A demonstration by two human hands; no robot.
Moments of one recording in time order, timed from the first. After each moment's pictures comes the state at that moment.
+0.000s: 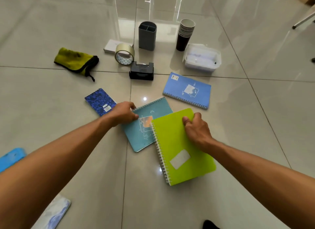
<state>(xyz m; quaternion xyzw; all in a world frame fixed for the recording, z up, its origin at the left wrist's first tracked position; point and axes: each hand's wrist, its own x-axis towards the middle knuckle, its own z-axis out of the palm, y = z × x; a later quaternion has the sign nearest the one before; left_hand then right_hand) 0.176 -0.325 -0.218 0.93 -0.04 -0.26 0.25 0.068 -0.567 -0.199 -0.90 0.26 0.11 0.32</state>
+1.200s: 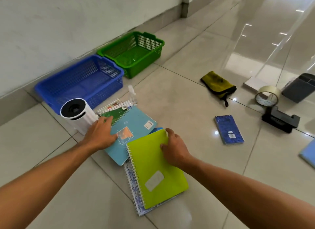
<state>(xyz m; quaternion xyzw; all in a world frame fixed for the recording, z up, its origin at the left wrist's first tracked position) -0.048 0.084 -0.183 0.94 0.30 -0.11 0.10 0.051 -0.164 -0.206 -0.89 -0.21 0.28 0.29</state>
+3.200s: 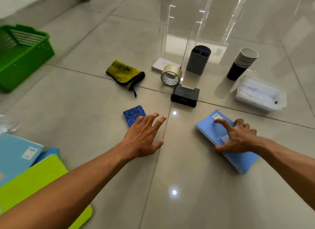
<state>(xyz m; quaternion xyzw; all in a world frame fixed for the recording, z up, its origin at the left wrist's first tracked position) 0.170 -0.277 -0.231 0.98 -0.21 -0.02 0.02 0.223 -0.614 -0.212 -0.96 -0.01 0.27 -0.03</state>
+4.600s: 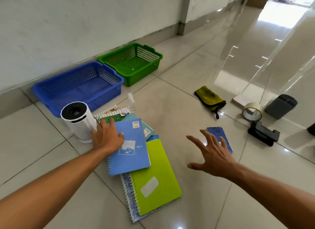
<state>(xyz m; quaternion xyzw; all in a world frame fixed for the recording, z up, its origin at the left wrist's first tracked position) -0.033 0.056 -0.189 0.91 0.40 -0.03 0.08 0.105 -0.278 -0.171 -0.92 -0.38 0.12 -0.08</state>
